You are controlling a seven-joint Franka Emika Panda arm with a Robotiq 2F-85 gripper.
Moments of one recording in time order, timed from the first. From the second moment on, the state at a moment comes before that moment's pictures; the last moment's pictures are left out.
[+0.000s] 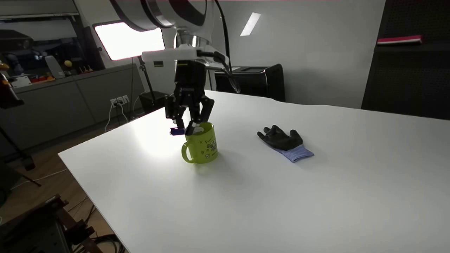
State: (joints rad) arm 0.13 0.44 0.11 -2.01 -0.05 1.98 -0.02
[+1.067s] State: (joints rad) arm 0.10 0.62 0.11 -1.80 0.12 1.81 -0.03
